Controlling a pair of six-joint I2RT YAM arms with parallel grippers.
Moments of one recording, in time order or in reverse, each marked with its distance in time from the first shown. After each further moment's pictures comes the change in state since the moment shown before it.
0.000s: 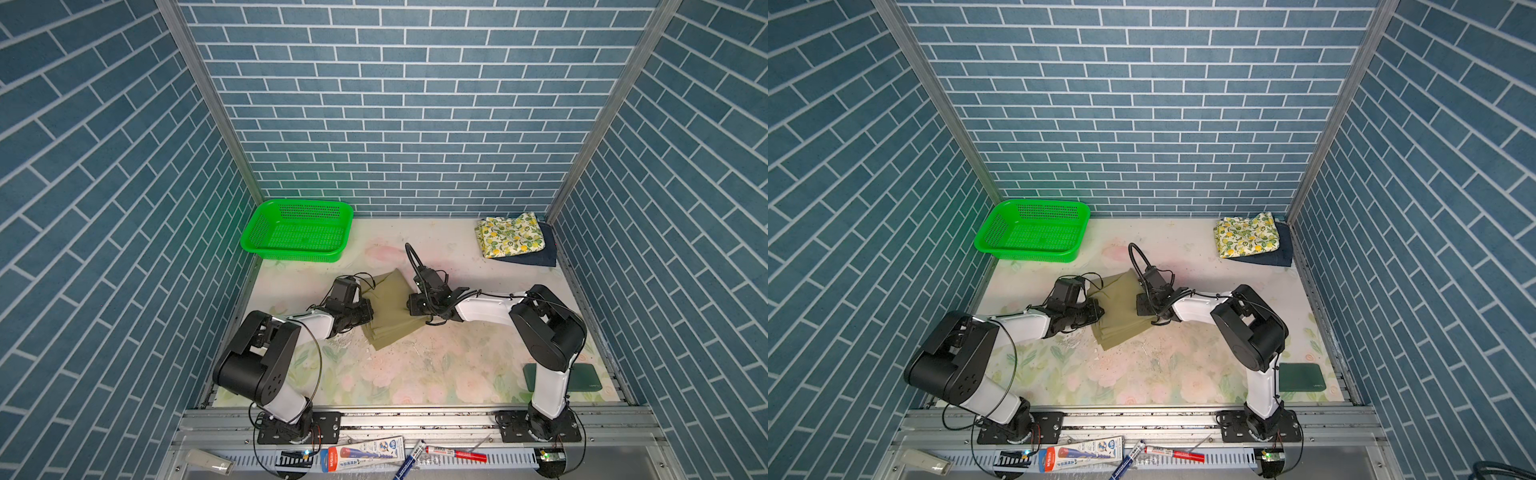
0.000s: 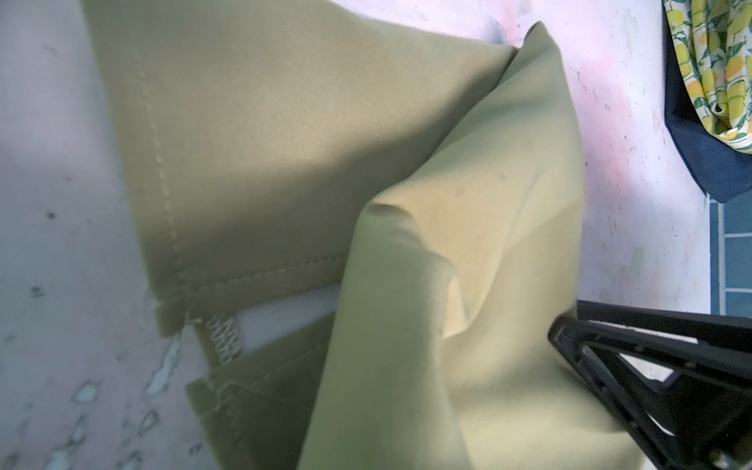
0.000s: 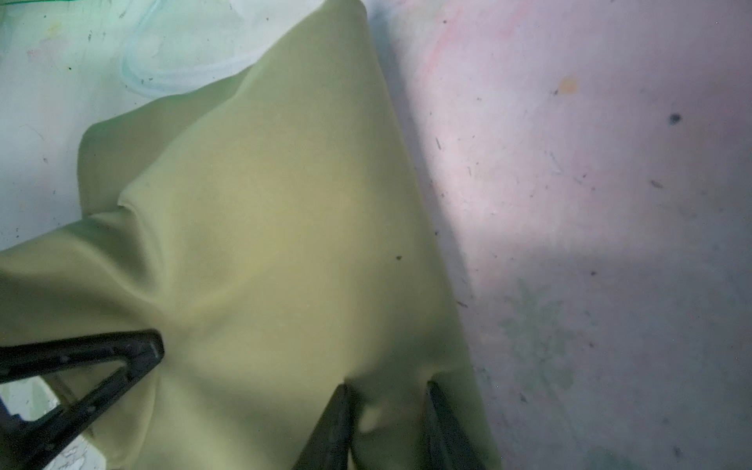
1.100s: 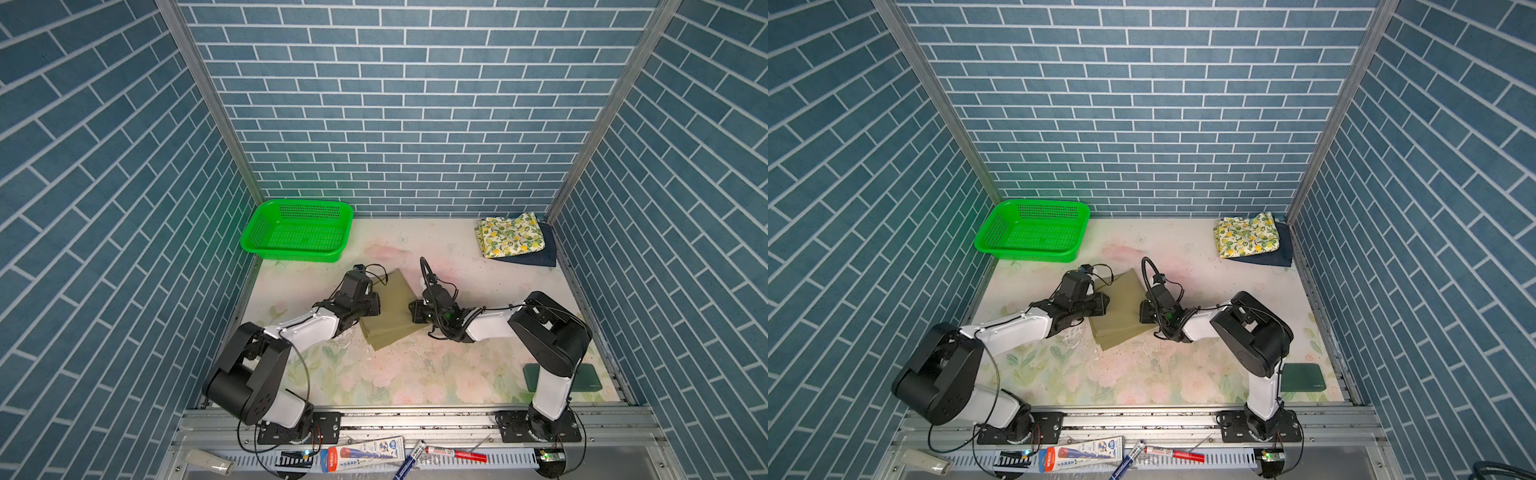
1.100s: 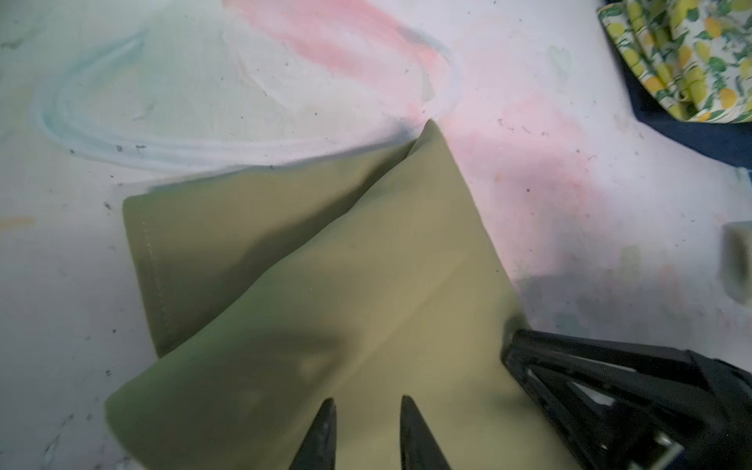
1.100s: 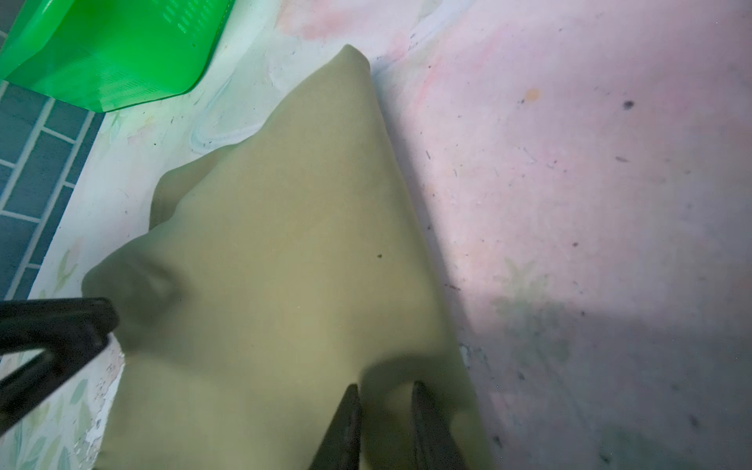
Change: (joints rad) left arm -0.119 -0.069 0.092 -0.076 -0.214 0.137; right arm 0.028 -0.049 -0.267 0.430 0.064 0.096
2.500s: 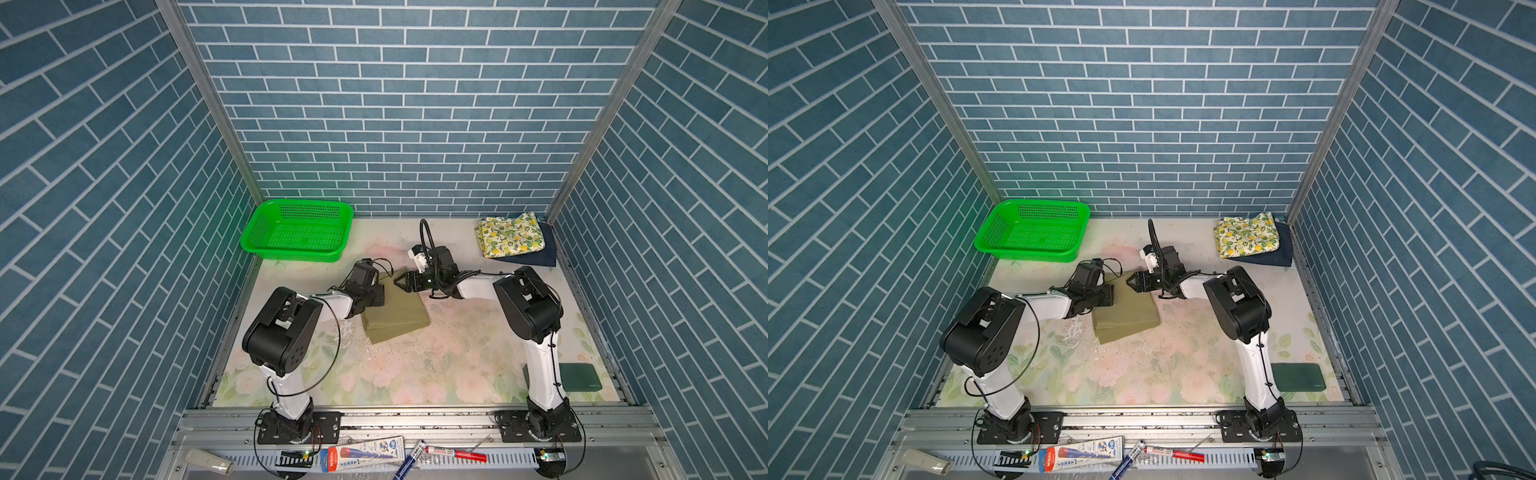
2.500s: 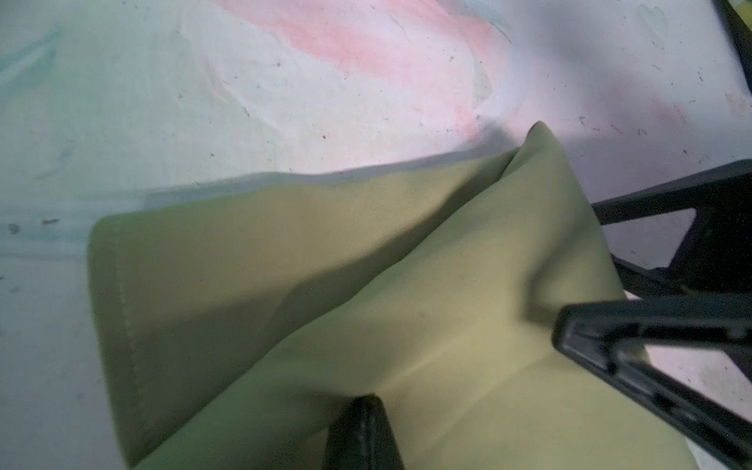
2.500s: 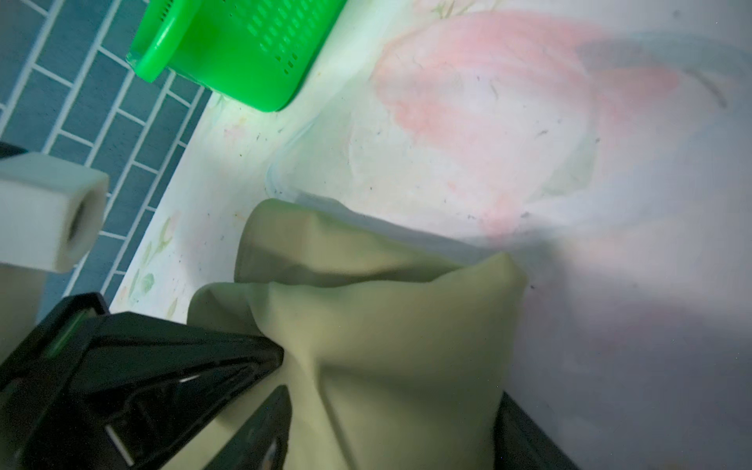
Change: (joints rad) left arm 0.044 0.290 0.160 0.084 0.011 0.084; right arm -0.241 0.315 0.472 -0.156 -0.549 -0.309
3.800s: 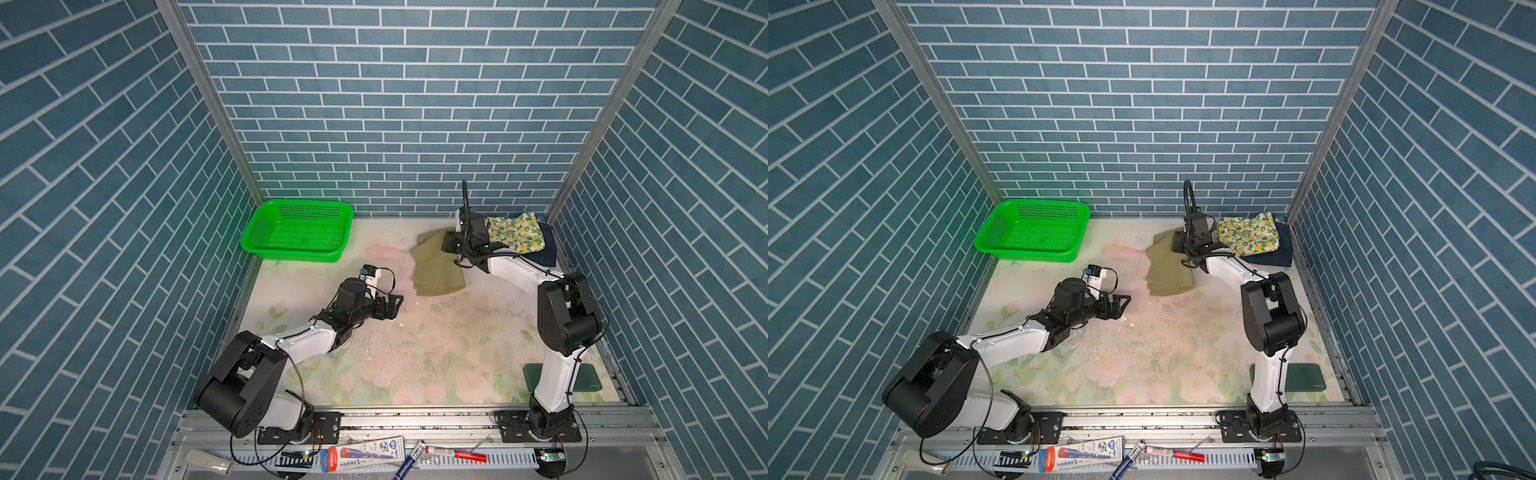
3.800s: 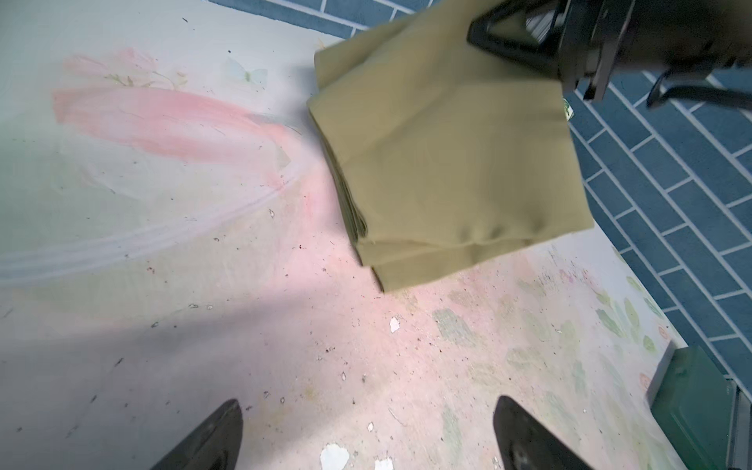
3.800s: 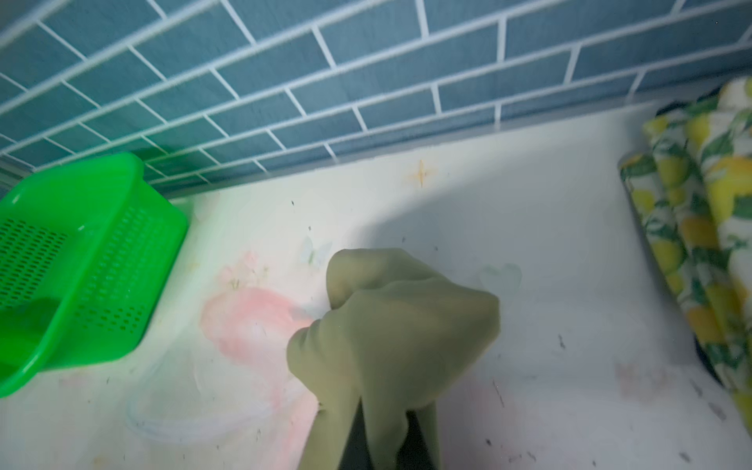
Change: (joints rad) left arm -0.091 -0.364 -0.293 0.264 0.168 0.002; right arm -0.180 -0.229 0.189 -0.323 0.510 0.032
